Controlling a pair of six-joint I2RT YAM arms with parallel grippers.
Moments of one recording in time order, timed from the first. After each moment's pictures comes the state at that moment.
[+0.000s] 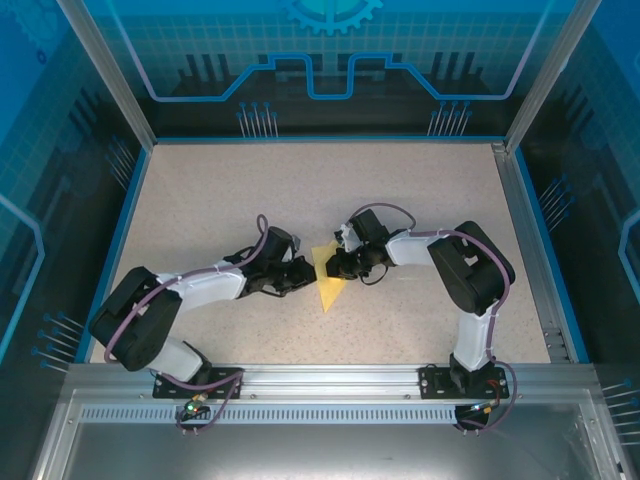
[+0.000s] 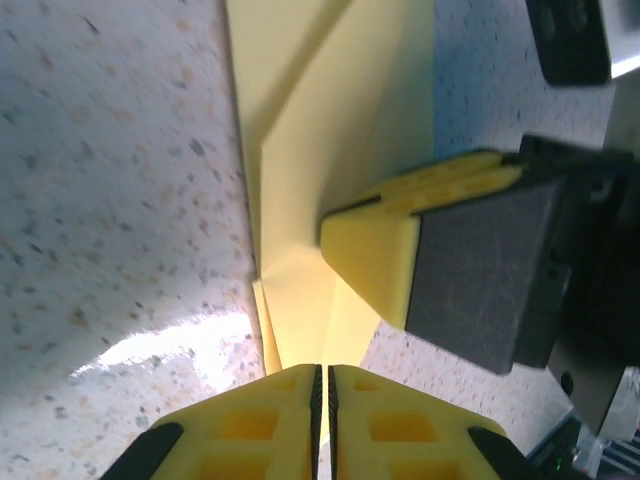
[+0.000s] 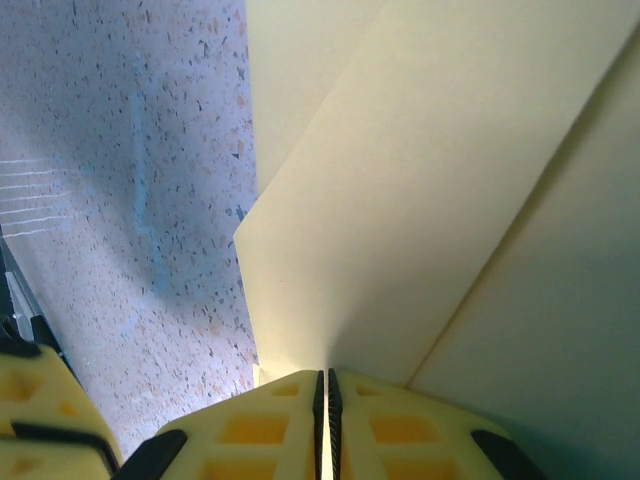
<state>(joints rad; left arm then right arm) -0.57 1.50 0.67 -0.06 0.34 -0.95 0.57 1.91 0.98 -0.14 -0.61 0.57</state>
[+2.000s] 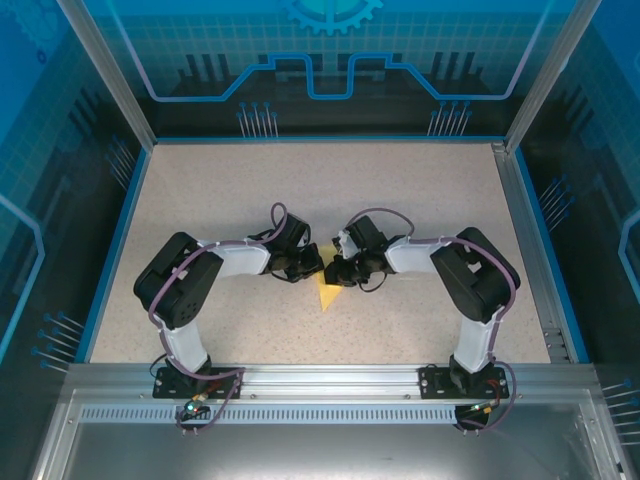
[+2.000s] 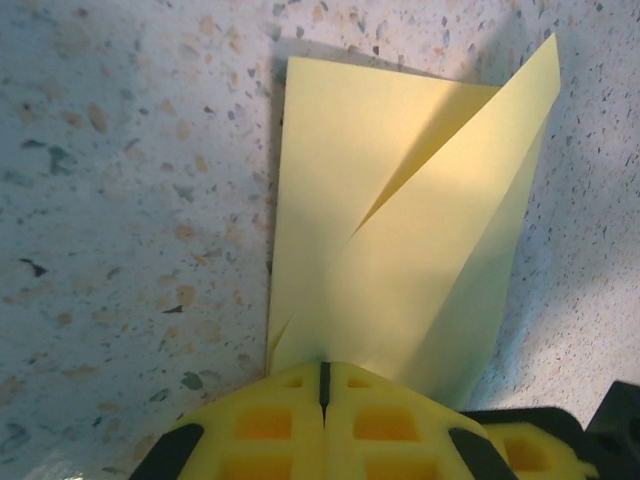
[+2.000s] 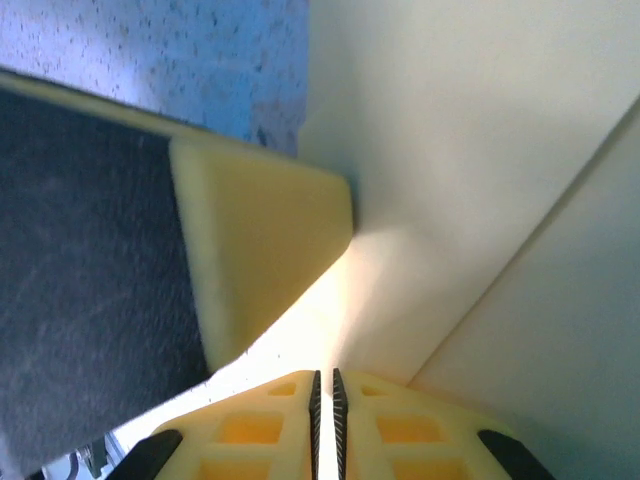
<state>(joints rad) -0.55 1.81 0.89 -0.09 0.33 -0.97 0.62 1.85 0.92 -0.13 -0.58 0.61</state>
